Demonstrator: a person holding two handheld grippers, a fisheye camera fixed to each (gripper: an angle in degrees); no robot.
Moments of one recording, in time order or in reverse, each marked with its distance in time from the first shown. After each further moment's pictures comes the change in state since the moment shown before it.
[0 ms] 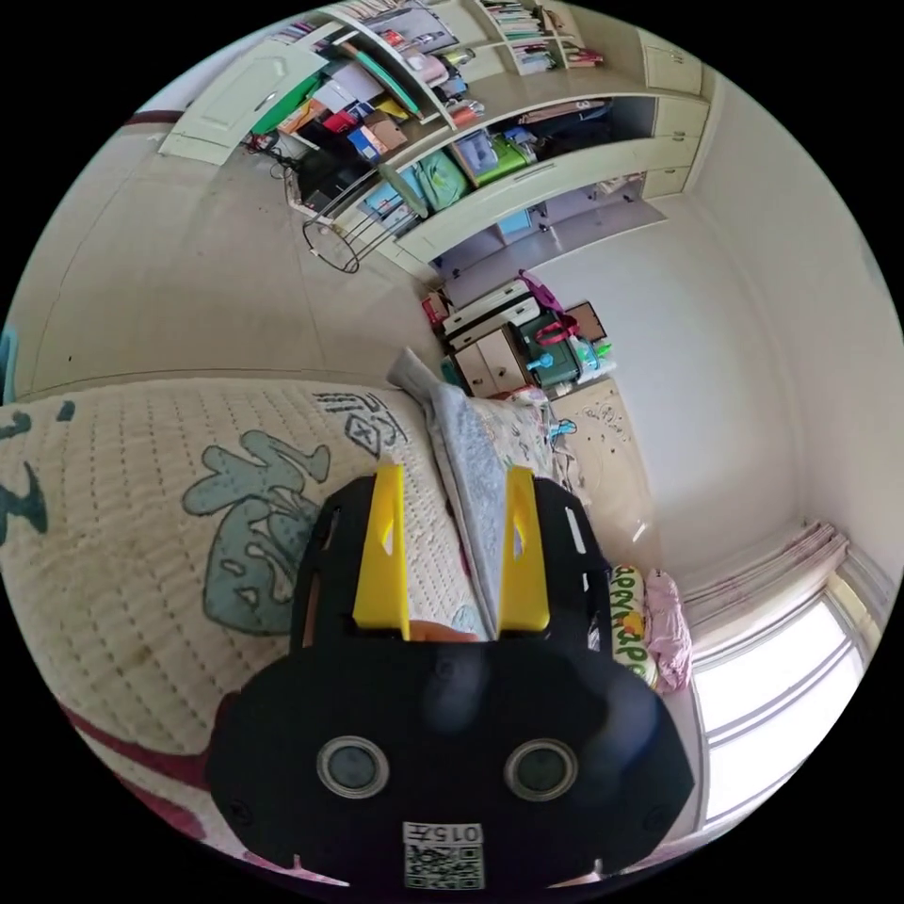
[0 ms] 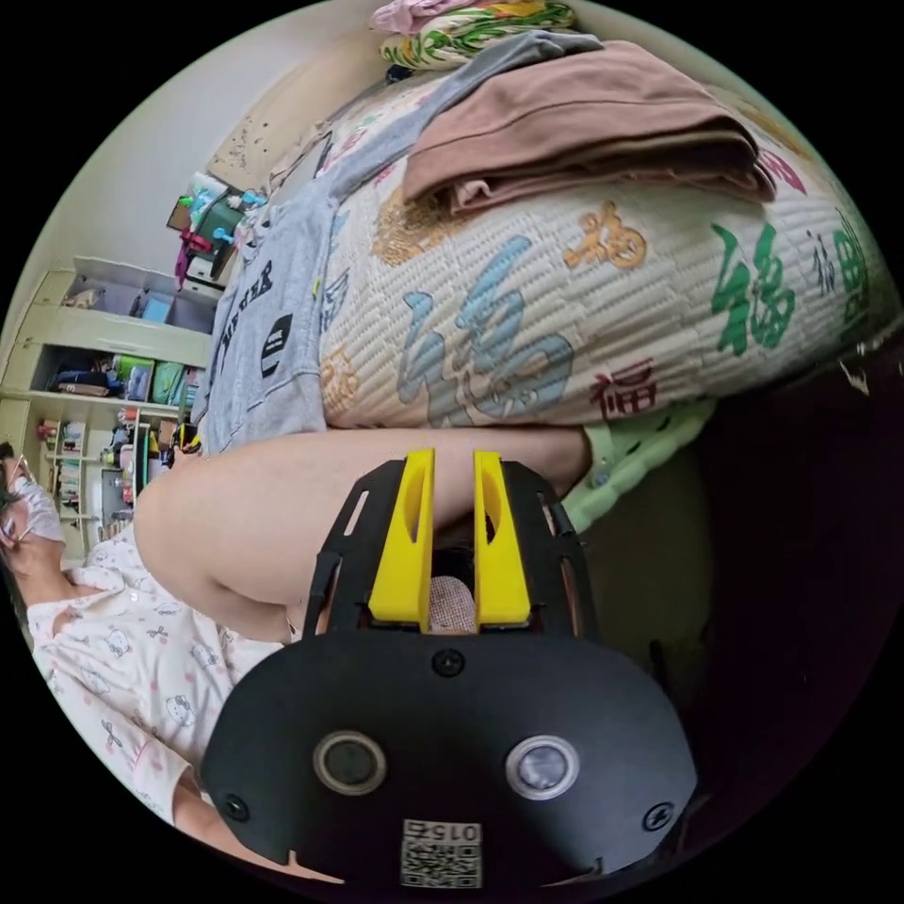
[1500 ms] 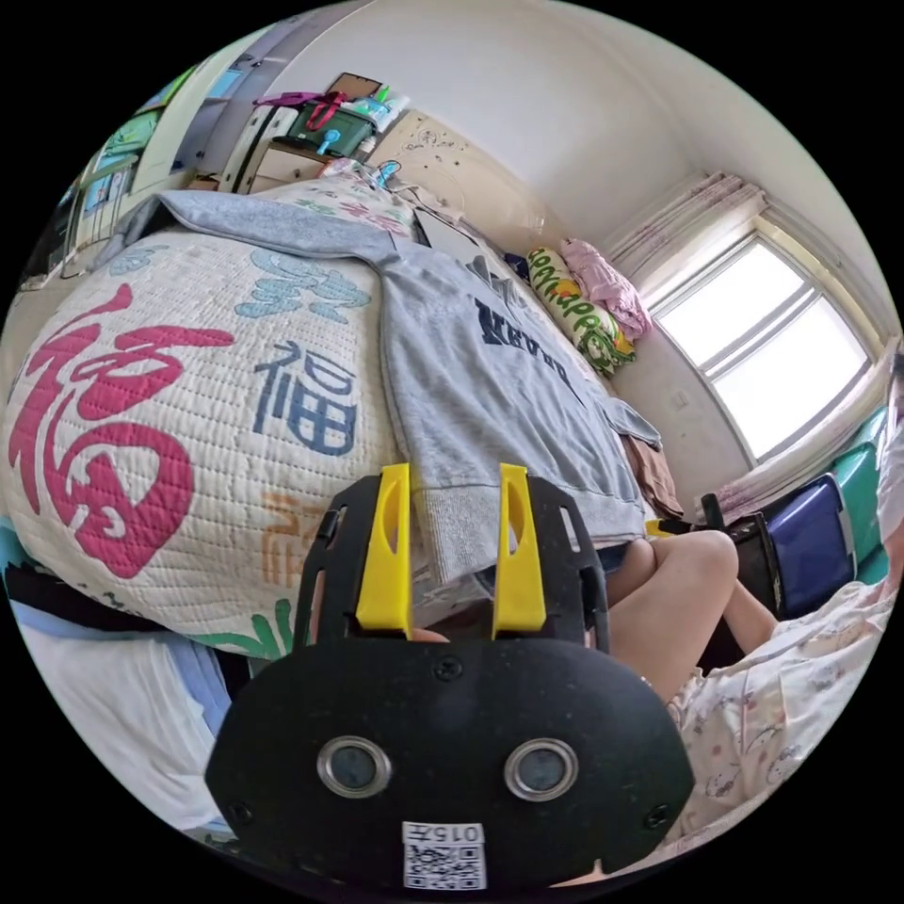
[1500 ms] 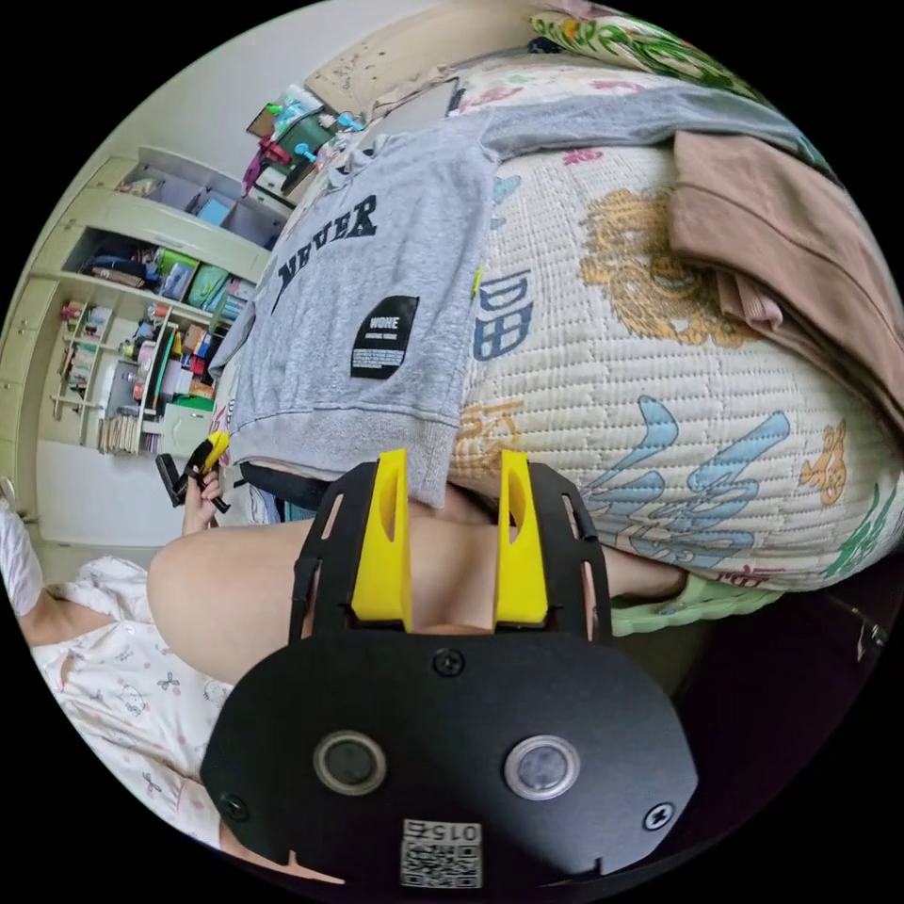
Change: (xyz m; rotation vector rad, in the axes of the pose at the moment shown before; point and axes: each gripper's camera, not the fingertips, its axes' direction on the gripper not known) left arm -0.084 0.260 -0.313 -0.741 0.129 0.677; right arm -0.023 -0.101 0.011 -0.099 -0.013 -0.309
